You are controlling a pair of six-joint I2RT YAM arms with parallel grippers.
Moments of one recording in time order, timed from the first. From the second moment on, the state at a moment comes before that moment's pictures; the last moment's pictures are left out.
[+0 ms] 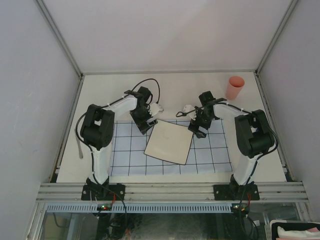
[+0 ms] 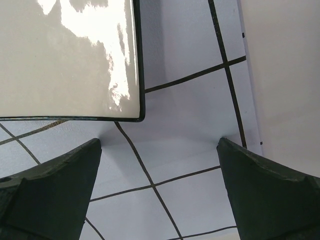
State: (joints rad) left arm -0.44 2.04 1.48 -0.88 0.11 0.60; right arm 0.31 1.83 1.17 -0.68 -0.32 -0.88
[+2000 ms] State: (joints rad) left arm -0.48 1.82 1.16 -0.78 0.07 0.57; right arm 0.25 1.38 1.13 -0.80 -0.38 -0.81
